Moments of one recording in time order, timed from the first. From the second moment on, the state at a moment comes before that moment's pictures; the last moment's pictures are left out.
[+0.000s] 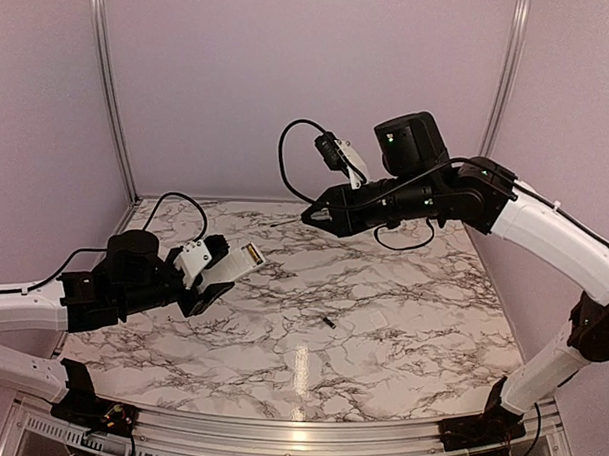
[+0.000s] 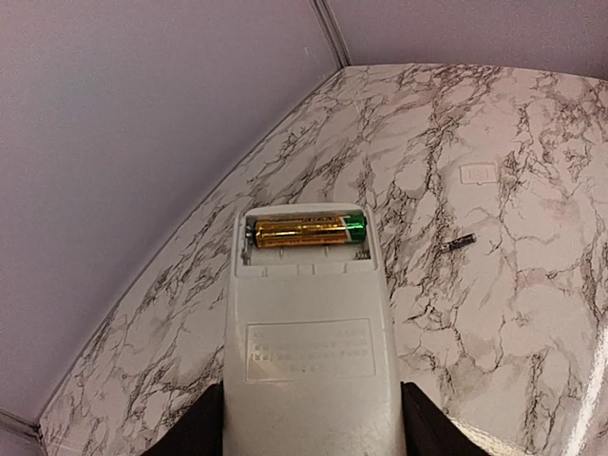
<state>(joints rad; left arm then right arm) -0.91 1.01 0.59 0.08 -0.13 0.35 0.97 1.50 1.63 -0.65 -0.16 0.34</state>
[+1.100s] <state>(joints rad) -0.91 1.21 0.77 -0.07 -0.10 0.14 0.97 1.70 1.76 -0.85 -0.10 0.44</state>
